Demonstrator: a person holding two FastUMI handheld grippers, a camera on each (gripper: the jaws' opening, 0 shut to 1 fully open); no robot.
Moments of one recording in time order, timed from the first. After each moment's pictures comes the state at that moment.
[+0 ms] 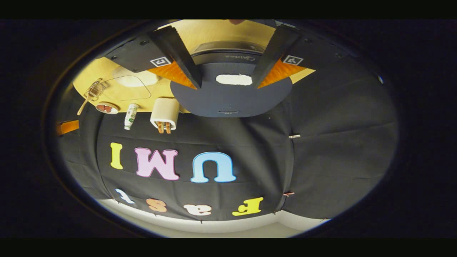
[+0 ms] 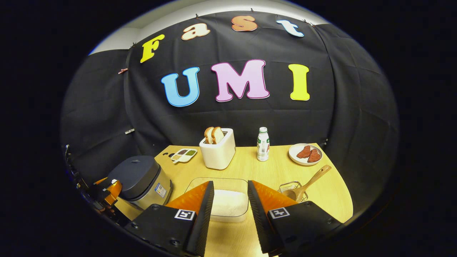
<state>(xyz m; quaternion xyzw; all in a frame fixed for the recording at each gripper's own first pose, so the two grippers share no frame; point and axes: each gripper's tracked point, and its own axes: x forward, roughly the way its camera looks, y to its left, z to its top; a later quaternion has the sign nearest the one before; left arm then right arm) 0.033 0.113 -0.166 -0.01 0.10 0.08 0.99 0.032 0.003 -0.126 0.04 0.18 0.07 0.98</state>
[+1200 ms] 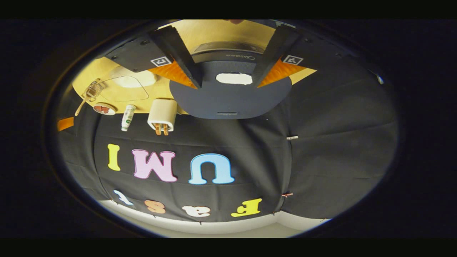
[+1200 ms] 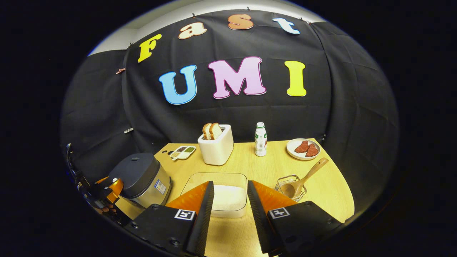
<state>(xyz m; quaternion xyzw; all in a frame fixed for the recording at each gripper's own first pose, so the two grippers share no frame) 0.036 0.114 -0.171 -0.01 0.11 0.09 0.99 0.018 -0.006 -0.137 0.05 0.19 0.06 0.98</state>
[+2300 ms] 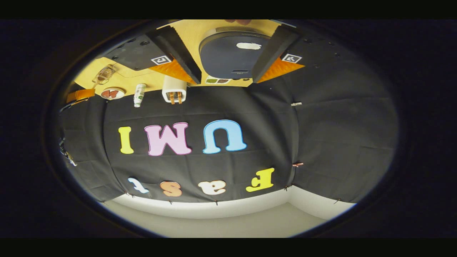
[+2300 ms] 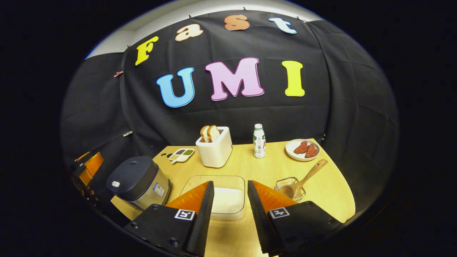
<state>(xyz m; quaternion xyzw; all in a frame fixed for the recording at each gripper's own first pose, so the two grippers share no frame) 0.029 0.067 -0.033 0.05 -0.01 0.08 1.00 0.027 -0.015 -0.133 0.06 0.19 0.05 0.98</state>
